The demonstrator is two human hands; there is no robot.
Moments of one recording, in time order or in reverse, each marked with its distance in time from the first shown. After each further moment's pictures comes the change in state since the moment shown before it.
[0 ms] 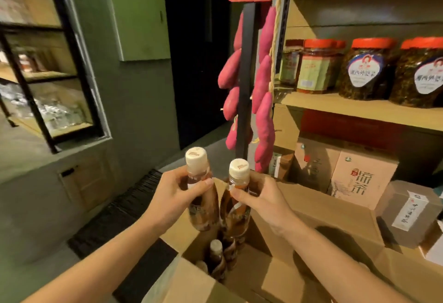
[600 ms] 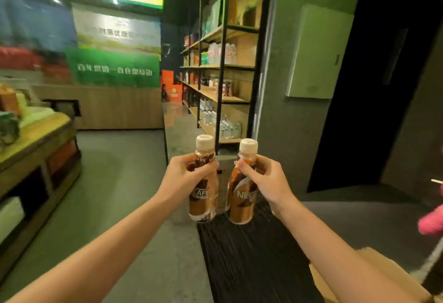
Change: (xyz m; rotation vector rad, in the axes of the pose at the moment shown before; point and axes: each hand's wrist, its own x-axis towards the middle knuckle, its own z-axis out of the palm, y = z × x) left_hand -0.125 0.032 -0.262 0.158 0.755 -0.148; right_hand 0.076 -0.134 0.285 0.189 -0.500 -0.235
